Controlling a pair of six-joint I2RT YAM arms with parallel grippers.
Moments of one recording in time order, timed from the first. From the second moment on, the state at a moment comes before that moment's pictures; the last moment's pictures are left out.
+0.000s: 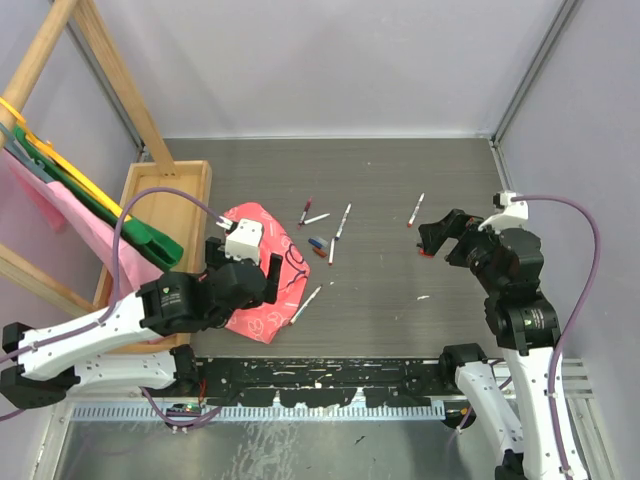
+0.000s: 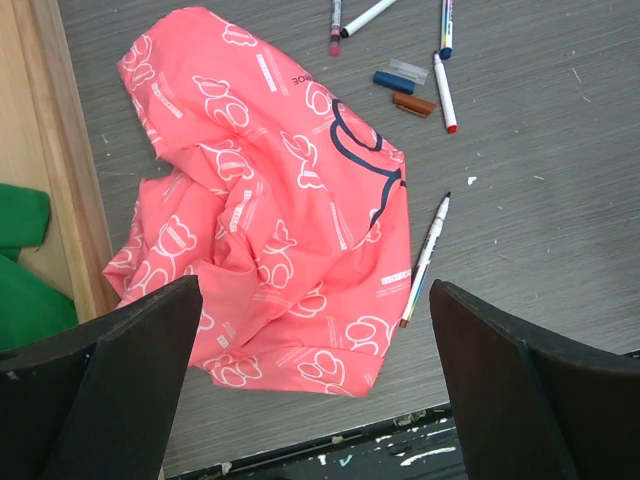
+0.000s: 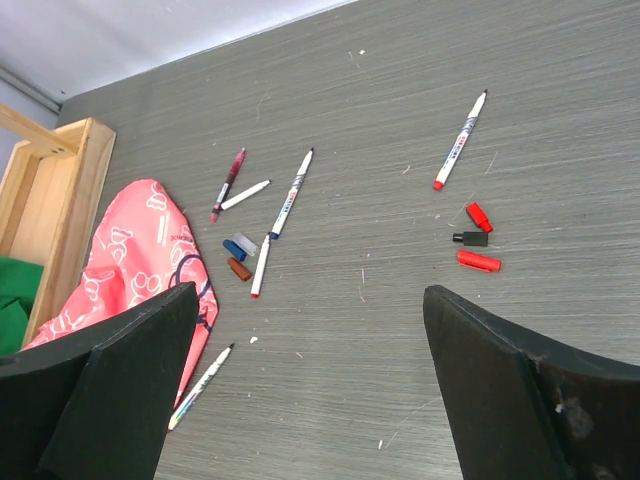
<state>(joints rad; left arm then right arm) -1.23 0.94 1.06 -0.90 -0.79 -0.62 0.09 0.58 0.92 -0.62 -0.11 0.41</state>
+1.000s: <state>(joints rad) -0.84 0.99 1.00 -0.83 -0.50 -0.52 0.09 0.79 0.92 -0.71 -0.08 0.36</state>
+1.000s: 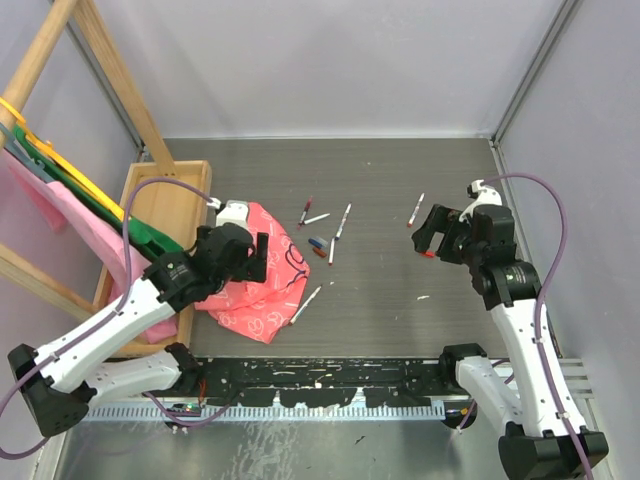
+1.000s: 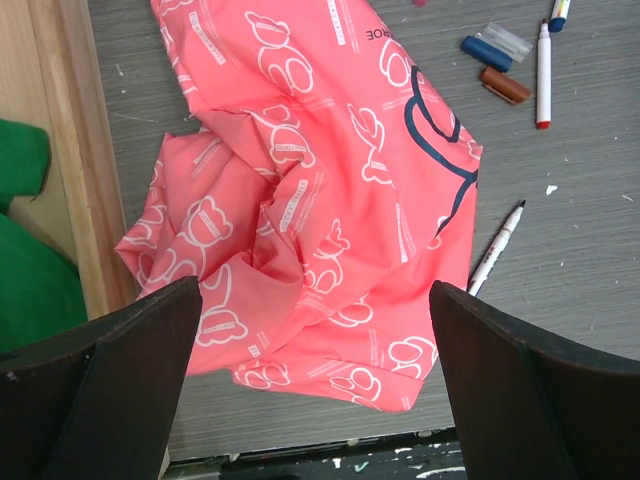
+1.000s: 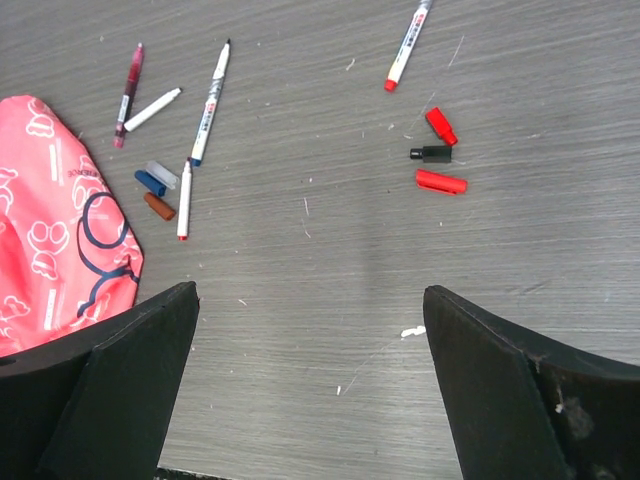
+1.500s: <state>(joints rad) -0.81 0.85 0.94 -0.78 -0.45 -0.37 0.26 0.96 0.88 -0.70 0.00 0.49</state>
